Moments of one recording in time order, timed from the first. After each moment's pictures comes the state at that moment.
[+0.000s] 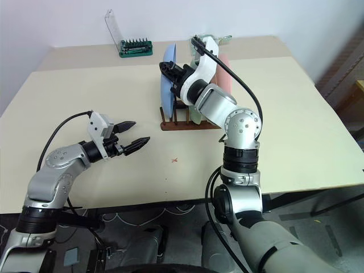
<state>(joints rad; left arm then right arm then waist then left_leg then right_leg) -0.28 0.54 0.05 -0.16 -0.40 0.40 -0.76 -0.94 0.02 -0.26 -0.01 1.02 0.96 -0.20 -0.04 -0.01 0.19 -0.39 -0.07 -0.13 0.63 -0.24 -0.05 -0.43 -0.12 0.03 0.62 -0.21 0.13</state>
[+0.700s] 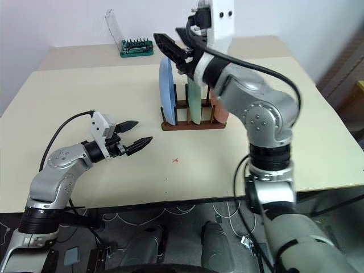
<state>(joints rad) -0.28 0.52 0.05 -0.18 -0.40 0.41 -0.75 -0.97 -0.38 -0.02 -0.29 0.71 0.80 0.20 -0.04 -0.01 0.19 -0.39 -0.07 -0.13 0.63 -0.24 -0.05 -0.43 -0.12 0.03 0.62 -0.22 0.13</state>
